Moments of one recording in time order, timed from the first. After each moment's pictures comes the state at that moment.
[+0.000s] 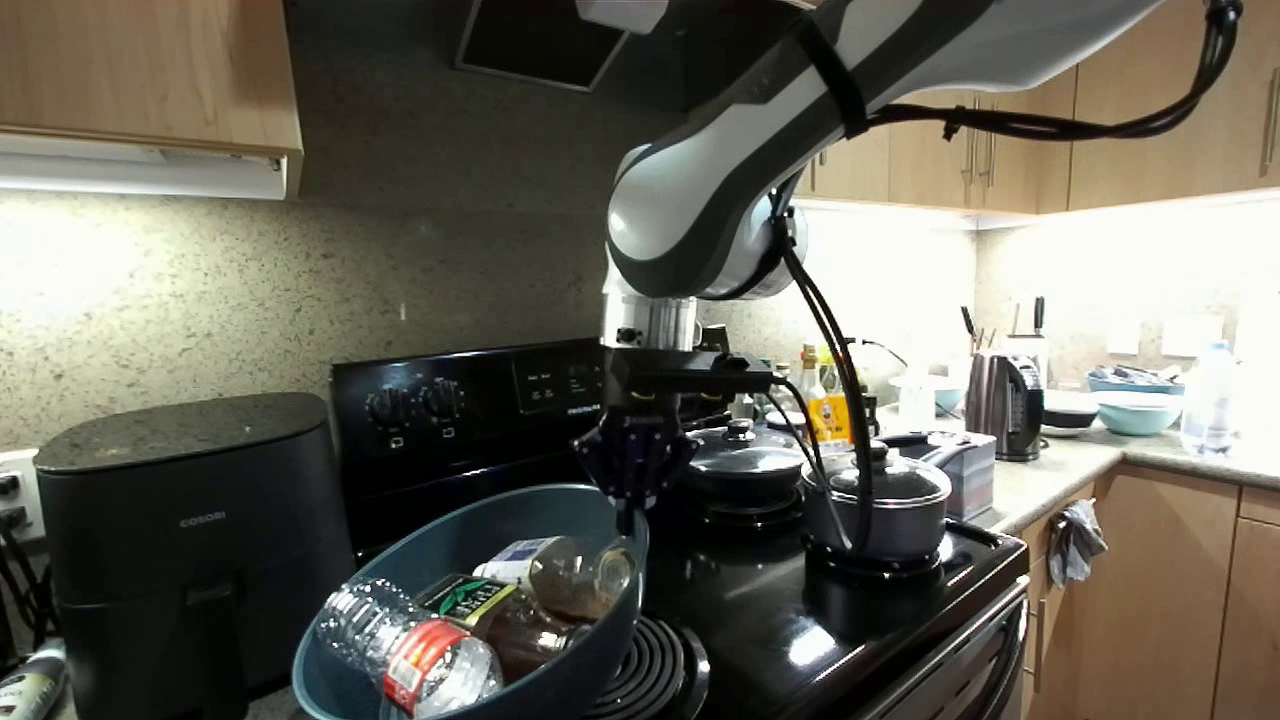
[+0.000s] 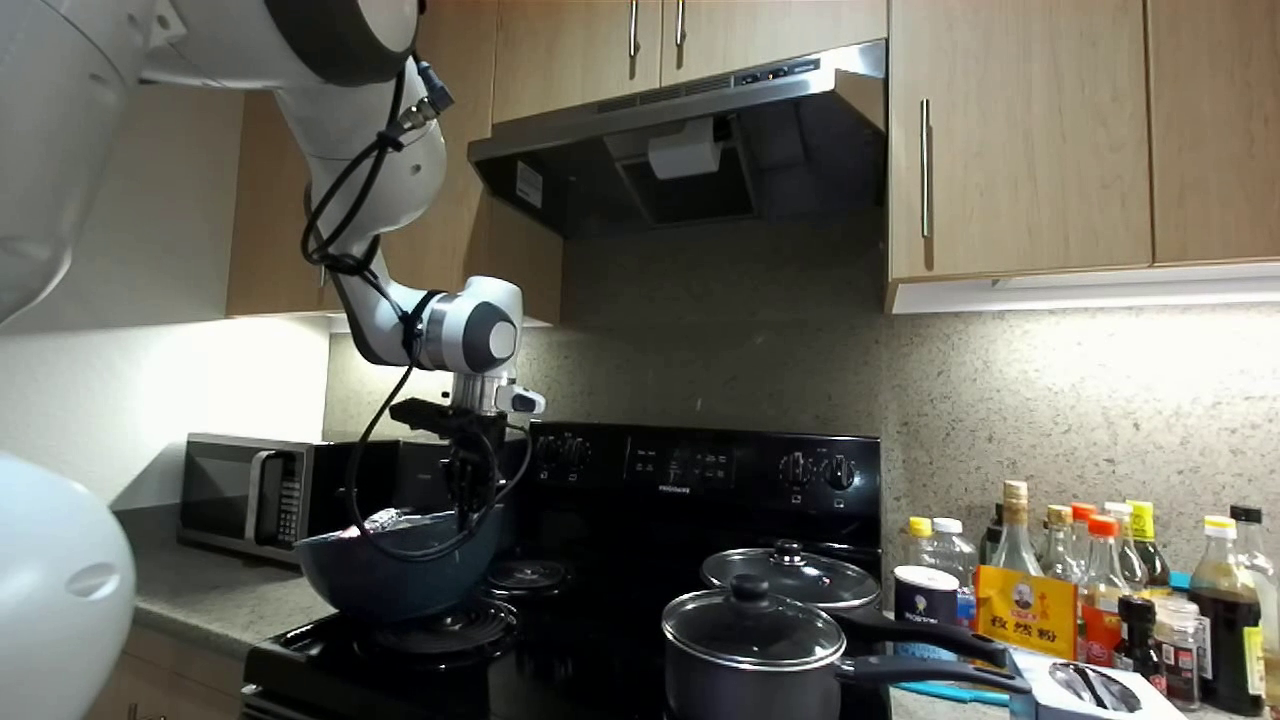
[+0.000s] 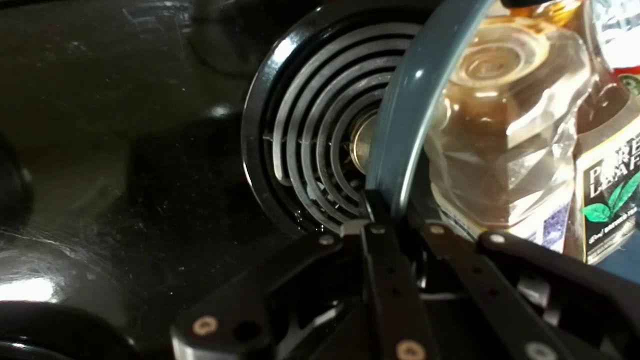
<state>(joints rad) 0.19 0.18 0.13 -1.98 0.09 2.27 0.48</state>
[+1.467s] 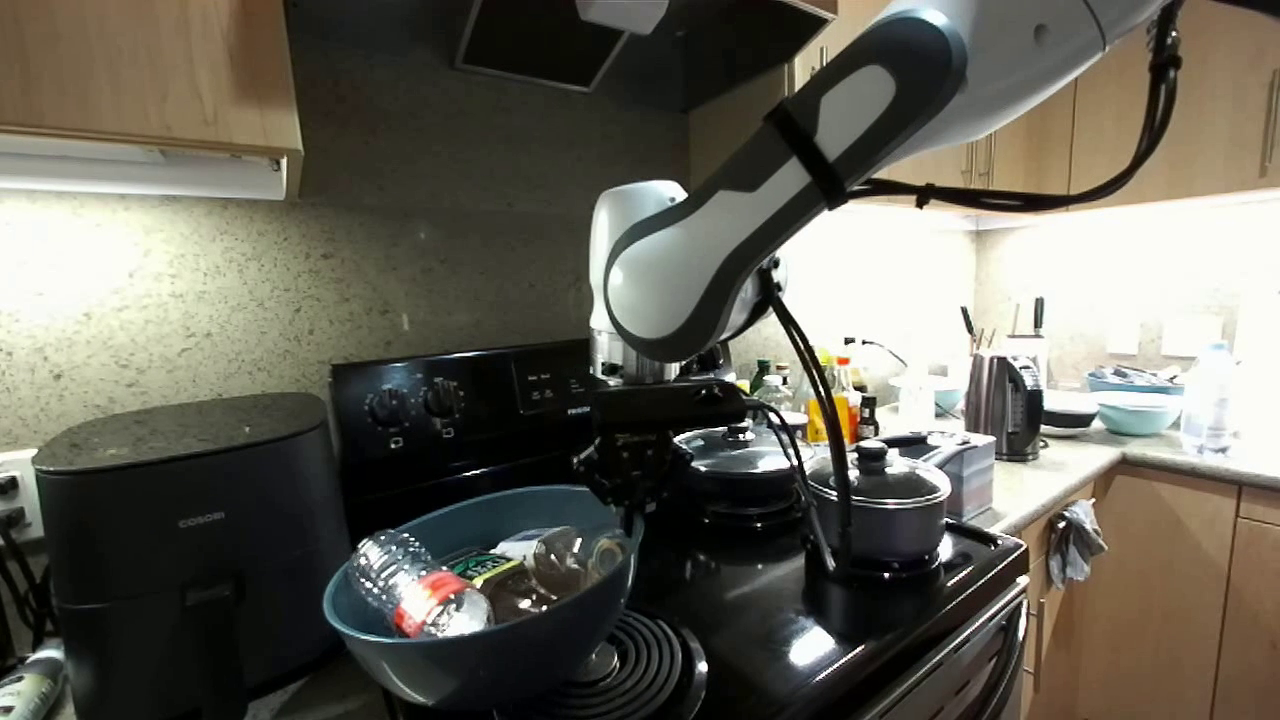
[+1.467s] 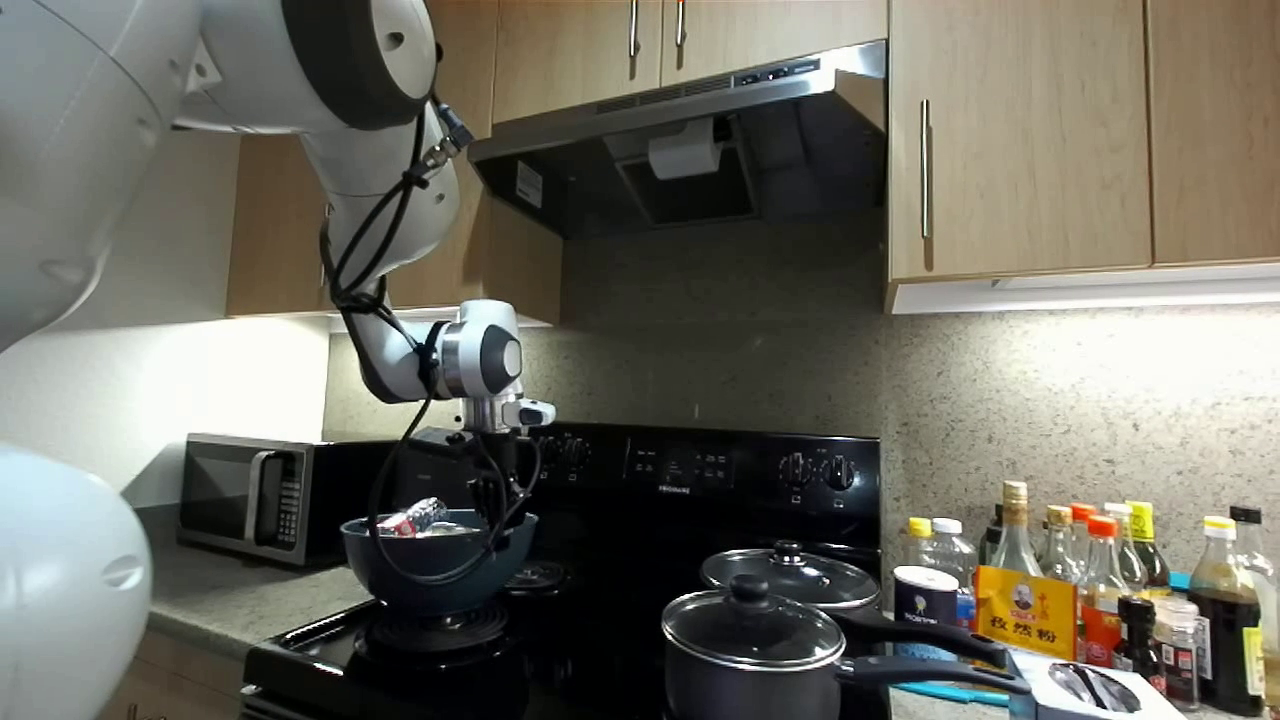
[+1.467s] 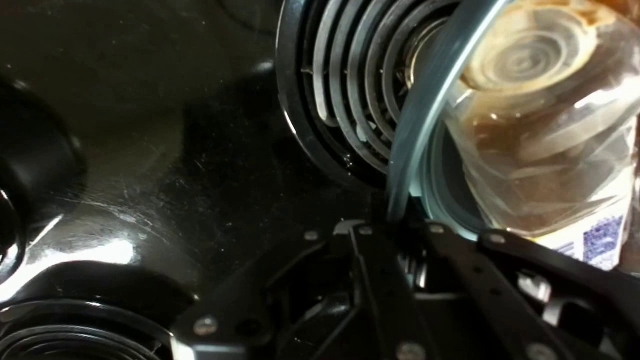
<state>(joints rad) 0.25 0.27 0.06 -1.93 -0.11 2.35 0.72</state>
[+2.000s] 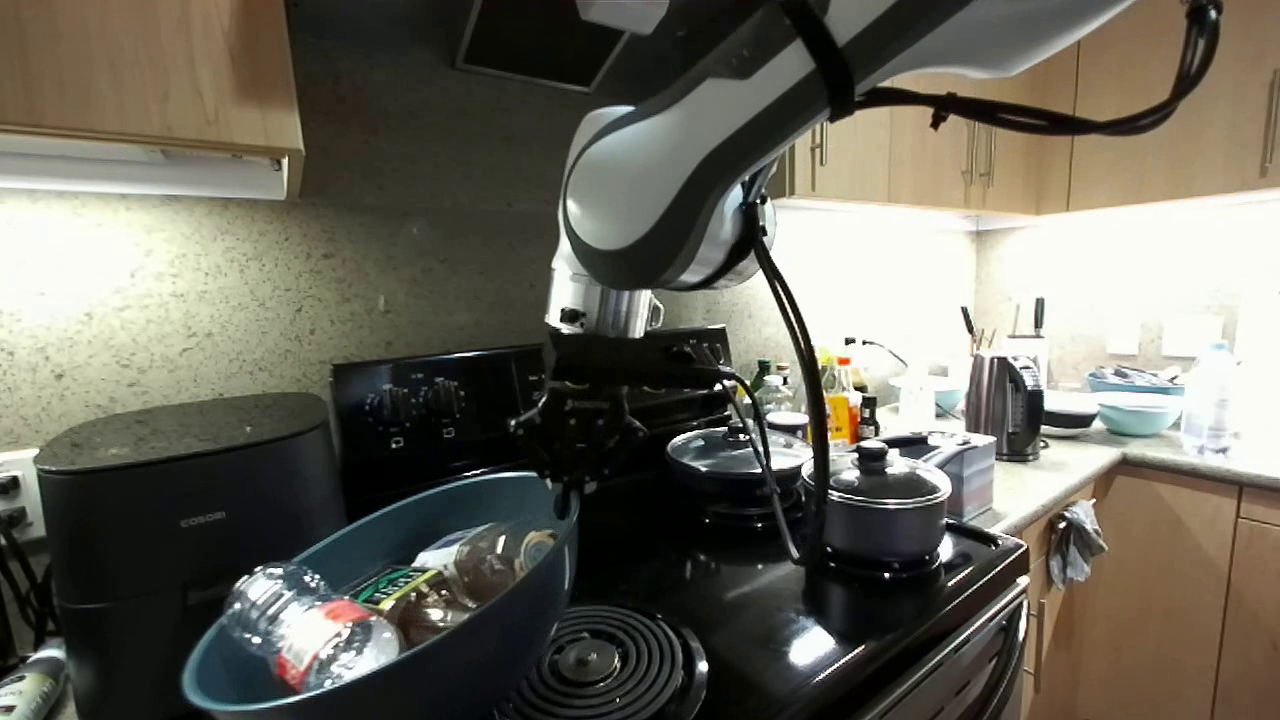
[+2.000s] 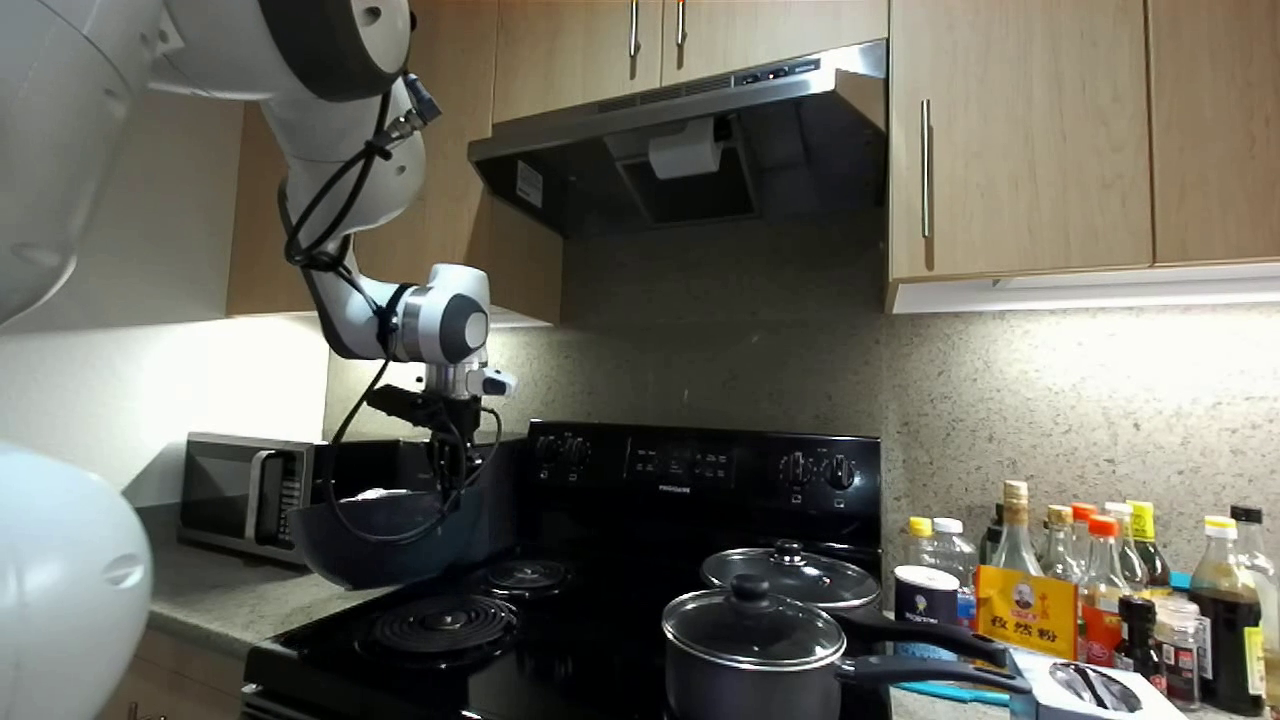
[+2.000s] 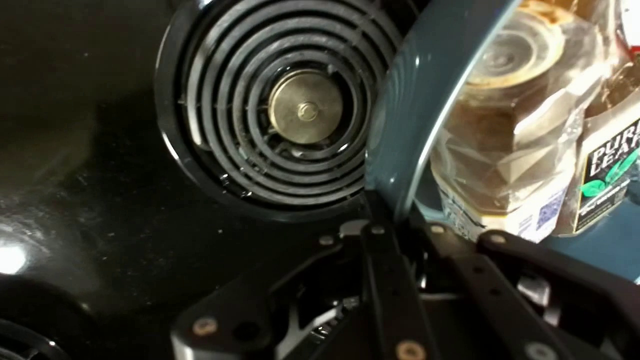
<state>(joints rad) 0.26 0.20 0.15 -1.93 0.03 2.35 0.62</state>
